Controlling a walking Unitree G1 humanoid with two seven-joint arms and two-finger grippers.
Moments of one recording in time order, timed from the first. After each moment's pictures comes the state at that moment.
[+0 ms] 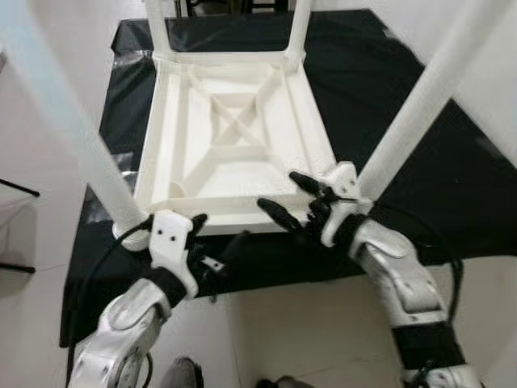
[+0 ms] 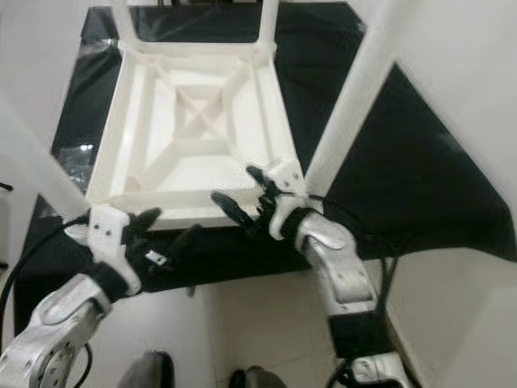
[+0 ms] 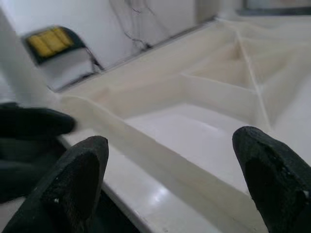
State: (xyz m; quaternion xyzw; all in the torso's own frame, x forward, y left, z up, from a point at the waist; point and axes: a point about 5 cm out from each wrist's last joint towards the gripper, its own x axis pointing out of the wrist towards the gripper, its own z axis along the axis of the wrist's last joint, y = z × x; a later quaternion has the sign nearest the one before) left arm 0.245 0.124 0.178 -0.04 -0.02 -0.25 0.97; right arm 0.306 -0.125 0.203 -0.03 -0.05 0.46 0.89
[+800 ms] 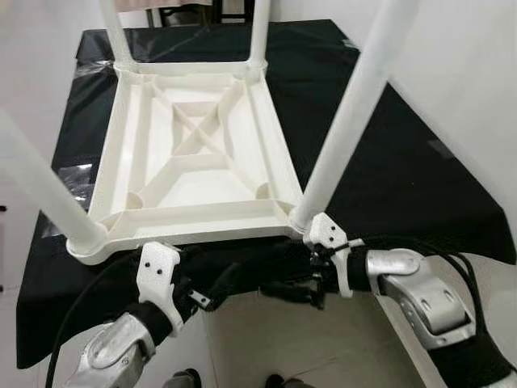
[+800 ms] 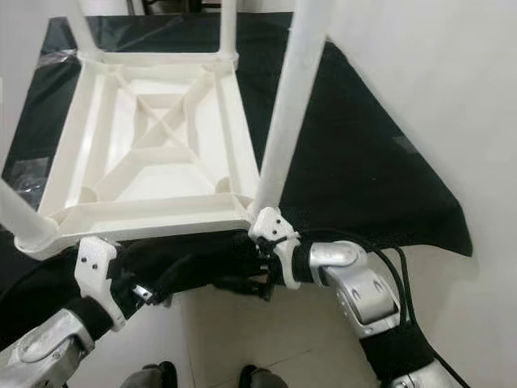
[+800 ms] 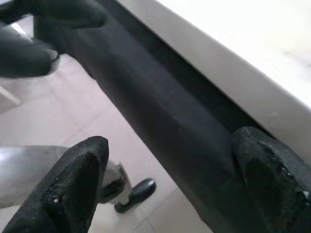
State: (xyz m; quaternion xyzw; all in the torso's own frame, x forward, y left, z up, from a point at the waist) left arm 0.204 0.135 0.142 -0.05 0.06 -0.28 0.96; right arm 0.292 -0.137 0.159 -0.14 0.16 0.52 0.83
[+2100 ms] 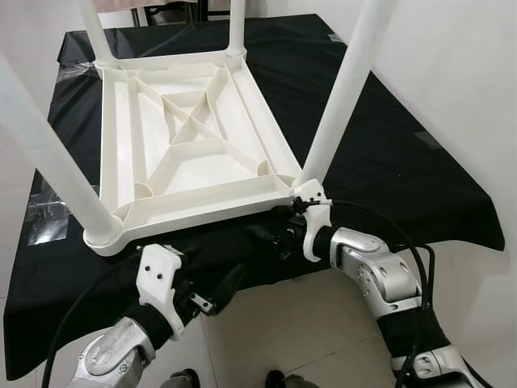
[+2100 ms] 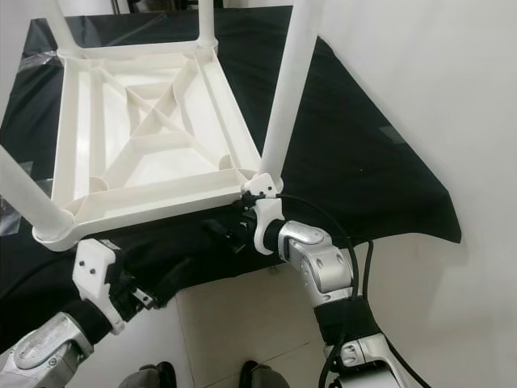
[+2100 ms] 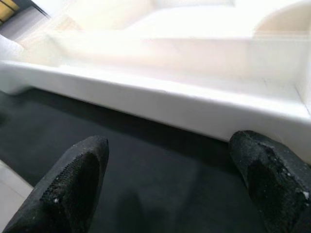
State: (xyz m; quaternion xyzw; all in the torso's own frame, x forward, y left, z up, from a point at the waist) left arm 0.214 0.140 0.163 -0.04 0.00 -0.24 0.97; right arm 0.322 -0.102 0.175 0.01 0.08 0.42 0.90
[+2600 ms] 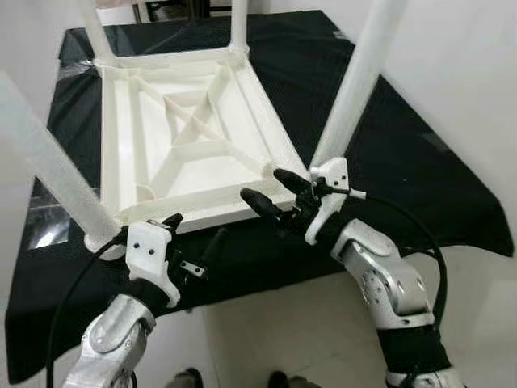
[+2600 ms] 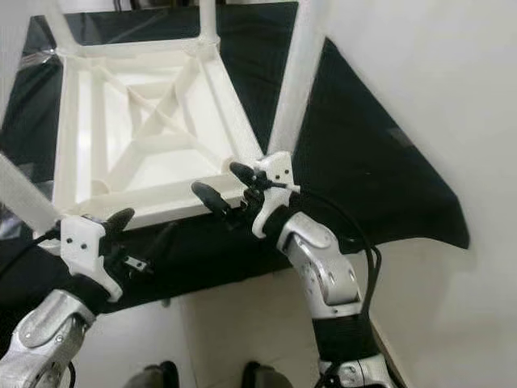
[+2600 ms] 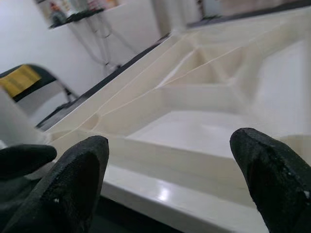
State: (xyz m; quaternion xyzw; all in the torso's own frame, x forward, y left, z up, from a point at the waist) left arm 0.235 0.148 0.174 0.01 -0.06 -0.17 0.98; right arm 0.312 -0.099 0.205 0.07 -0.06 0.39 0.92
